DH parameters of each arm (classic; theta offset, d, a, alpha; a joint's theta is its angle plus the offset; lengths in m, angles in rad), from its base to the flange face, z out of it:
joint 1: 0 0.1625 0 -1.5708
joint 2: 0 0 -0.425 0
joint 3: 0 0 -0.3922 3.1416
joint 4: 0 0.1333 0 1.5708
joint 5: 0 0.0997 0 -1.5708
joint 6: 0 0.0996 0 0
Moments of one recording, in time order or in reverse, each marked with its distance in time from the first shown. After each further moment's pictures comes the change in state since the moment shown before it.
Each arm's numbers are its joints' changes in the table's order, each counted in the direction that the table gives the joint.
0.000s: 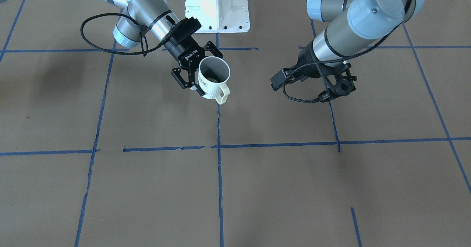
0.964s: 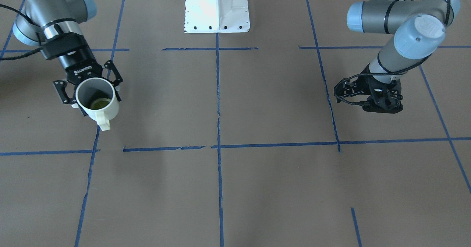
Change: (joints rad) left arm -0.063 -0.262 0.032 -0.004 0.187 0.645; right arm 0.261 0.477 -0.207 0.110 0.072 0.170
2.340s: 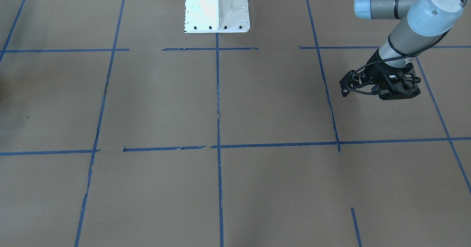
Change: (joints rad) left arm -0.018 -0.030 0.098 -0.006 0.002 -0.201; right arm 0.338 0.467 0.388 0.924 0.219 0.542
